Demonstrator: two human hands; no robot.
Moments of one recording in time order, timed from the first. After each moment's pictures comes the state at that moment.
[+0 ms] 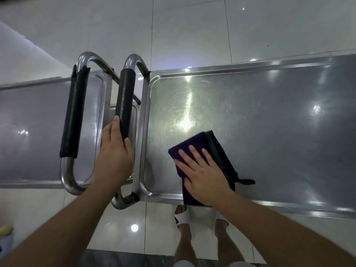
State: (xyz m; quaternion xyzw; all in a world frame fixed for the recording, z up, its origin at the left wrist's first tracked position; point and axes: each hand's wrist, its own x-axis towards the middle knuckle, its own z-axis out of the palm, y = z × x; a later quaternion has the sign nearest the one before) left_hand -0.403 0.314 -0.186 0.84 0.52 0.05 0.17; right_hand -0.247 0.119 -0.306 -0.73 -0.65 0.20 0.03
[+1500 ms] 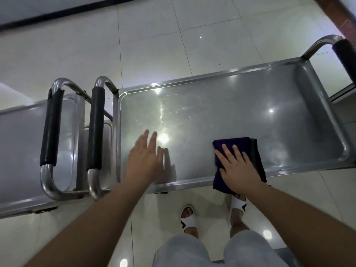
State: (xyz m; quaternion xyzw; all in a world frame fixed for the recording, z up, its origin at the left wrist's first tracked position) left_hand -0.331 0.201 -0.197 0.92 0.36 -0.08 0.15; right_hand -0.153 -0.055 -0.277 -0.87 -0.42 0.25 -0.06
